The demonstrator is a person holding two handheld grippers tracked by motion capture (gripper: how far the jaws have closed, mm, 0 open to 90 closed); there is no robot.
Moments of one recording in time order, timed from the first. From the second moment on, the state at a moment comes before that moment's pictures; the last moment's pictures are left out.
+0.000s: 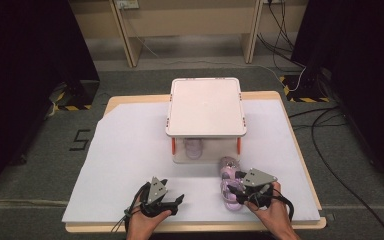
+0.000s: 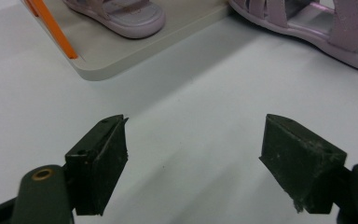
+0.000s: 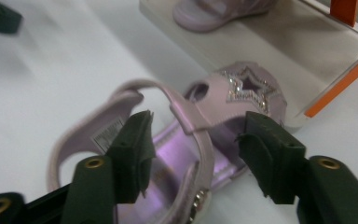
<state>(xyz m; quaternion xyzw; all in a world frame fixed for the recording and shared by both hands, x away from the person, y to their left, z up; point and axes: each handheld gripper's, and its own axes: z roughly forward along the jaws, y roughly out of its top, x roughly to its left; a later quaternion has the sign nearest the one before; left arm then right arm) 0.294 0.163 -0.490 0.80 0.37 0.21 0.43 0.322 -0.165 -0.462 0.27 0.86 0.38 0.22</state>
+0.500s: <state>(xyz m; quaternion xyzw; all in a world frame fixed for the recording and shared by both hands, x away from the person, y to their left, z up) 0.294 0.163 -0.489 0.80 0.36 0.21 0.42 0.325 -0.167 -0.444 0.21 0.86 0.34 0.30</state>
